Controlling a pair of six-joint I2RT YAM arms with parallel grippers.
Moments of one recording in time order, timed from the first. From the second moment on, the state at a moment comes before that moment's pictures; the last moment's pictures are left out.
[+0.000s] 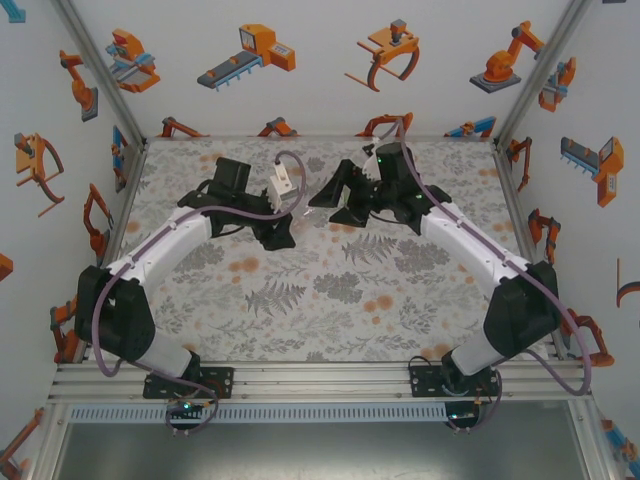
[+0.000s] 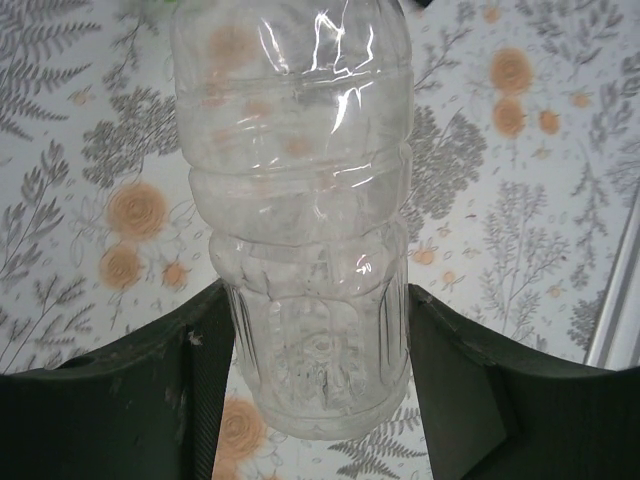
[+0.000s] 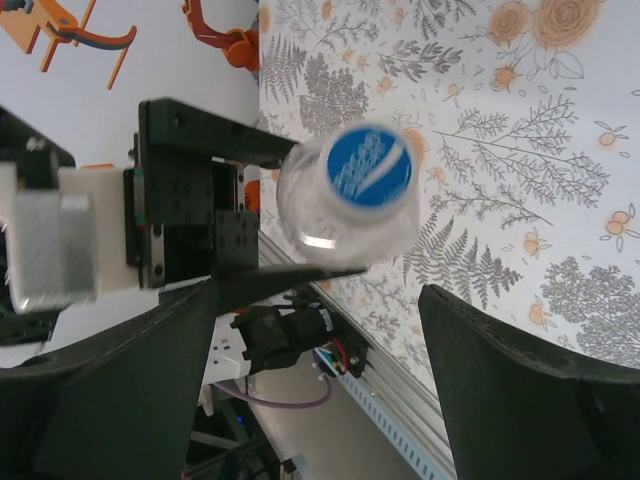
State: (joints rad) left arm -0.47 1.51 1.19 -0.52 0.68 0.48; right arm 0.51 1.55 1.28 -0.30 -0.58 0.93
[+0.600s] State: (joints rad) left arm -0.50 1.49 1.21 -0.43 0.76 0.39; right arm 0.50 1.59 1.27 -0.19 -0.64 1.01
